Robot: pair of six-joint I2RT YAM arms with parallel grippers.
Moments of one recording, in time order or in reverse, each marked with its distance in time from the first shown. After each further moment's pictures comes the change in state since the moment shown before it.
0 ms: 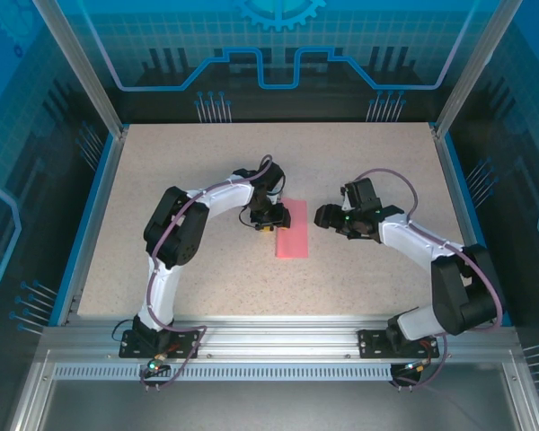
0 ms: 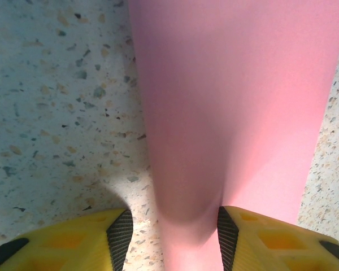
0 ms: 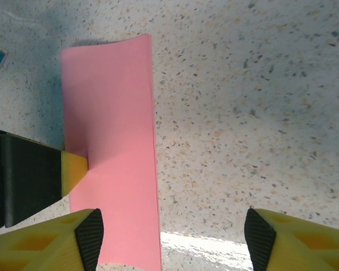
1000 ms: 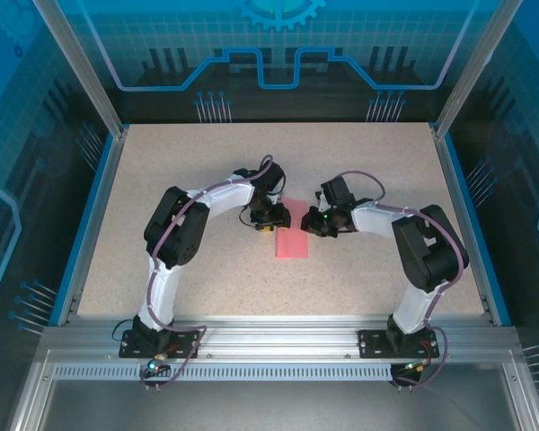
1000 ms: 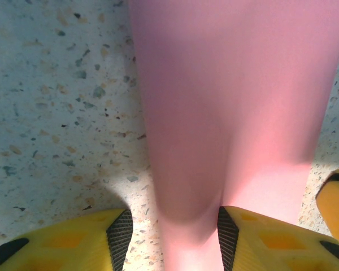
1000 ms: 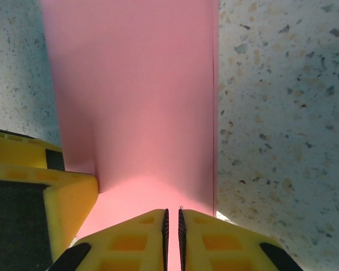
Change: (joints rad) left arm -0.002 0.002 0.006 -0.006 -0.004 0.000; right arm 0.074 0.325 0.128 0.108 -0.145 0.047
